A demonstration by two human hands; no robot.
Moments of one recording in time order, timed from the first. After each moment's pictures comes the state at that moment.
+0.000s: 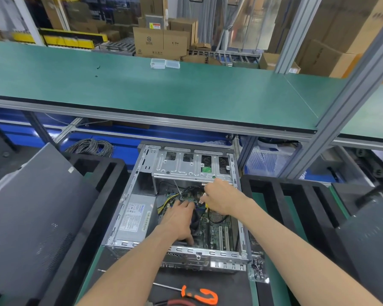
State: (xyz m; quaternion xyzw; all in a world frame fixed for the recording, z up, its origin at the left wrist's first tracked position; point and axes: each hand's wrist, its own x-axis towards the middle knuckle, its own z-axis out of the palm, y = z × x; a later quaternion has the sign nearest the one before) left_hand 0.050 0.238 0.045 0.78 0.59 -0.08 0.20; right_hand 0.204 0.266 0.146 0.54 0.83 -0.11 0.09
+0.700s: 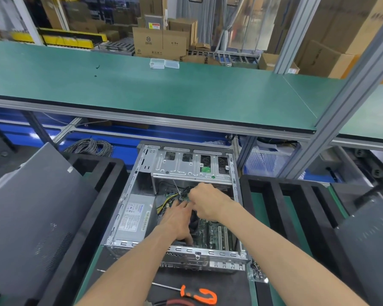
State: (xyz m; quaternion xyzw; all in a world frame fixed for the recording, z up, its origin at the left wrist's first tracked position) left_hand 0.050 0.238 0.043 0.77 0.60 -0.08 0.21; right_hand 0.177 0.256 0.138 0.46 0.88 -0.09 0.10
